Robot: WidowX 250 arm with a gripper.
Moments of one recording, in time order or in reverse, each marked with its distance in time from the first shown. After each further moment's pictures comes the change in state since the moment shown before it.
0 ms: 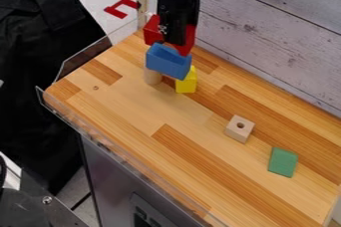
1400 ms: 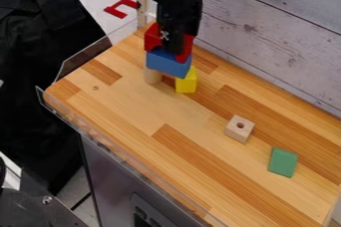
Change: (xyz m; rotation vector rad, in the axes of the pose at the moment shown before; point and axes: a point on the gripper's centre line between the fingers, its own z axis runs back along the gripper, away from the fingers) arm 0.005 -0.010 -0.026 0.109 -0.014 -0.007
